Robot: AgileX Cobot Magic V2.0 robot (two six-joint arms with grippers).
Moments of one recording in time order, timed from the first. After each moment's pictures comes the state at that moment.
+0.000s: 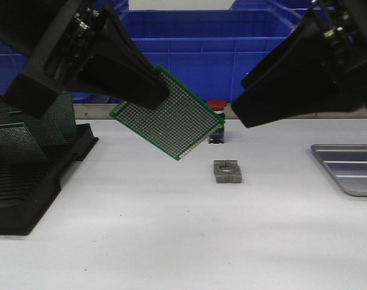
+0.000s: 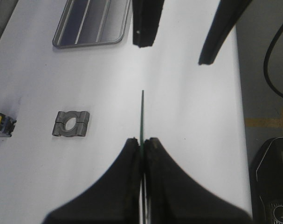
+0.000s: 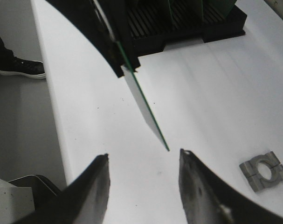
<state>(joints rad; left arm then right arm) -0.60 1.36 -0.89 -0.97 0.62 1.66 0.41 1.16 -0.66 1.09 0.56 -1.58</state>
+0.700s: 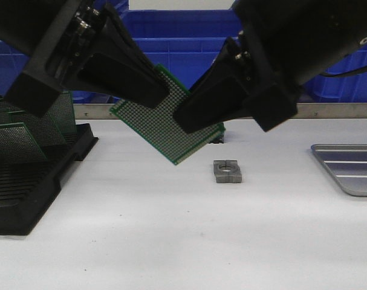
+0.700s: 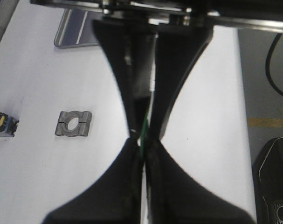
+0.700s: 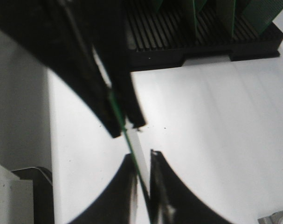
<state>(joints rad) -0.60 1.37 -0.89 -0.97 0.62 1.67 0.51 1.39 -0.80 1.15 0.55 -1.72</state>
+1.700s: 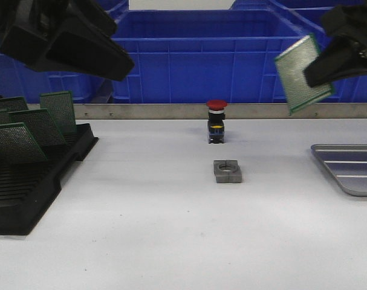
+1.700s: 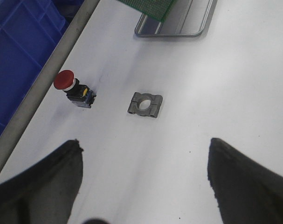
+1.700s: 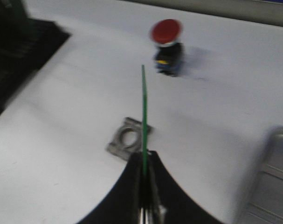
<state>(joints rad) -0.47 1.31 -0.89 -1.01 0.53 1.67 -0.04 1.42 -0.80 1.25 0.51 -1.29</state>
